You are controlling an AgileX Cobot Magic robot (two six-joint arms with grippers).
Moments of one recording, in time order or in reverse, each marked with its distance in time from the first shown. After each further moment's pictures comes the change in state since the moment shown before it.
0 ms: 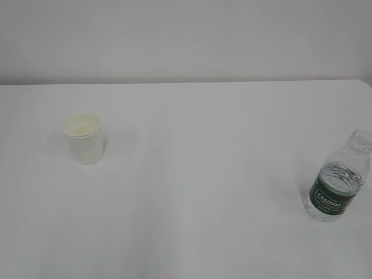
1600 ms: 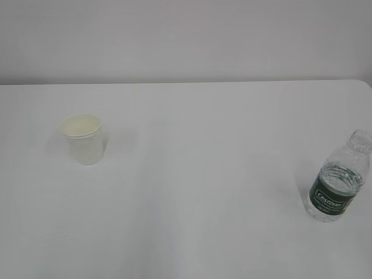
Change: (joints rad) left arm 0.000 0.000 0.000 0.000 0.000 0.000; right arm 0.000 0.000 0.000 -0.001 0.000 0.000
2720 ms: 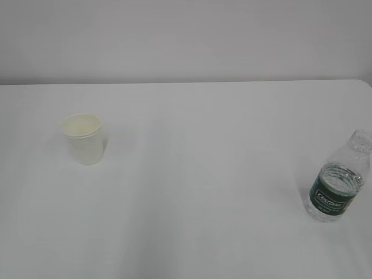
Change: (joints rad) left arm 0.000 0.342 -0.159 -0.041 -0.285 0.059; right arm 0.000 0.130 -0.124 0.152 -0.295 -0.009
